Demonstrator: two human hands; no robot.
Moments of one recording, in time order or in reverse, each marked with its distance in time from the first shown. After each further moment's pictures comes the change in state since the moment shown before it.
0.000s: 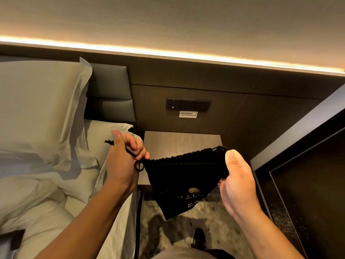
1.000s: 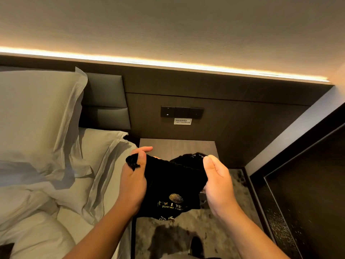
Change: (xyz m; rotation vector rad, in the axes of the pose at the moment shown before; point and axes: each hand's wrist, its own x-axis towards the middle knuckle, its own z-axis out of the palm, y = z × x) left_hand -0.026 -0.026 0.012 0.505 -0.008 0.059; right_hand -0.003 -0.003 0.021 -0.311 -0.071 -0.072
